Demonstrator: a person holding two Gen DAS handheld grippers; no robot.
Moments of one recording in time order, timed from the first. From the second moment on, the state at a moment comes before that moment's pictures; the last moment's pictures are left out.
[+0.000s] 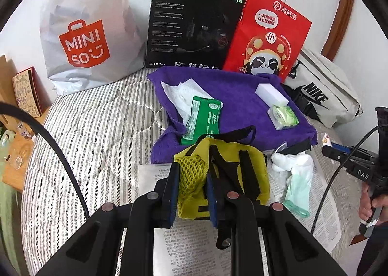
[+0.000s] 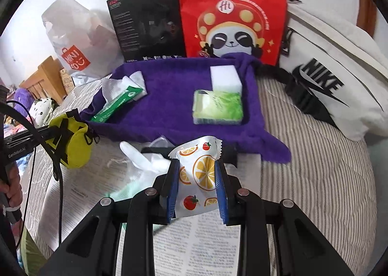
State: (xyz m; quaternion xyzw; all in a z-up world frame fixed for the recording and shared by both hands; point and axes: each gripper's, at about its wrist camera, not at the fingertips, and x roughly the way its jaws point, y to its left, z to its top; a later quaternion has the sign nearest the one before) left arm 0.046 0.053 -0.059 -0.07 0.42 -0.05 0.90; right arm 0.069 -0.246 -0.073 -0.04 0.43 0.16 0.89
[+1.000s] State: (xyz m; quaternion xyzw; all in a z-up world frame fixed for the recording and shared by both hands) left arm 0.014 0.039 -0.095 -0.03 0.47 -0.06 0.88; right arm 0.069 -0.227 -0.092 -0.04 0.45 0.18 0.87
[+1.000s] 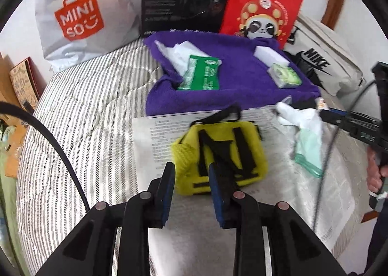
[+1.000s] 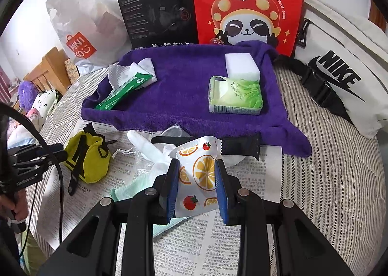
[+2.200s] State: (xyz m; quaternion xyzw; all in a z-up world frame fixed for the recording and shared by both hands) left arm 0.001 0.011 -0.101 0.01 0.48 -0.10 0.87; right arm 0.055 -0.244 -0.099 -0.03 0.46 0.17 0.87
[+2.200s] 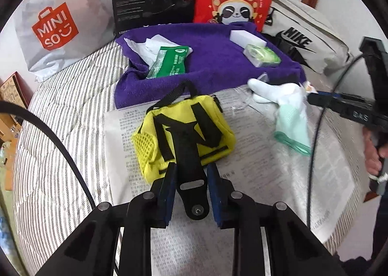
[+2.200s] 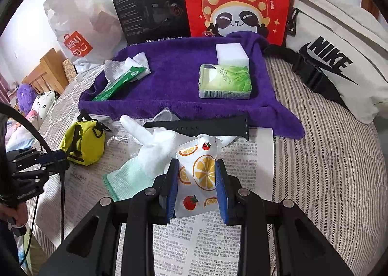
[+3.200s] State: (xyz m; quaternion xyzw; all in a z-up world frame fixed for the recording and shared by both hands) left arm -0.011 0.033 -0.085 -0.02 0.47 -0.09 0.88; right arm 0.052 -0.224 -0.088 -0.04 0.45 0.19 0.87
